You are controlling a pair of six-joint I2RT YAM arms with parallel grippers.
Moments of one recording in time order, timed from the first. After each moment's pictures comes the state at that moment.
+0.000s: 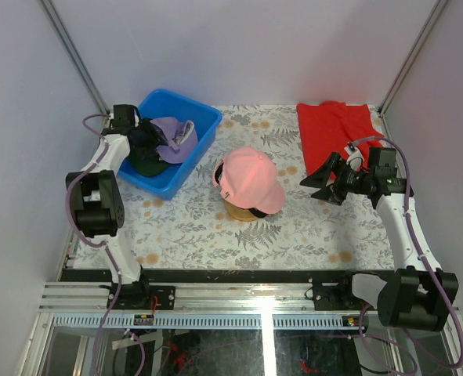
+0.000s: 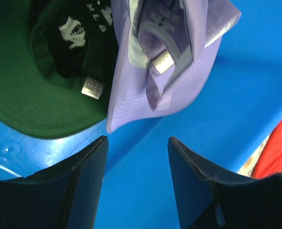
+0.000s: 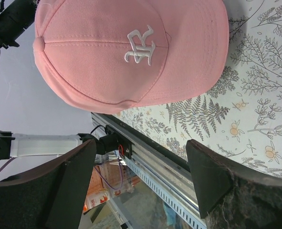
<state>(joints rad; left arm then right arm) 0.12 1.85 1.45 -0.46 0.27 -0.62 -0.09 1.15 0.92 -0.65 -0.87 0.54</state>
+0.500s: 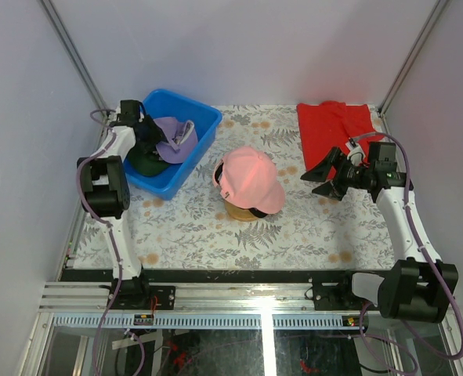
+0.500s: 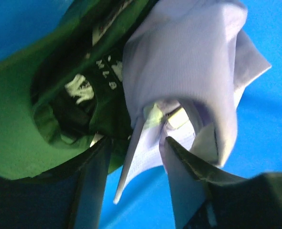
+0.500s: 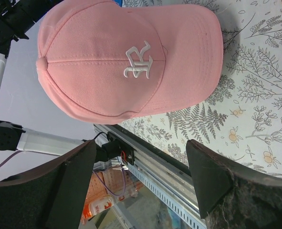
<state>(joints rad) 0.13 2.09 1.65 -0.46 0.19 -0.59 -0.09 1.20 0.97 -0.64 -0.85 0.56</state>
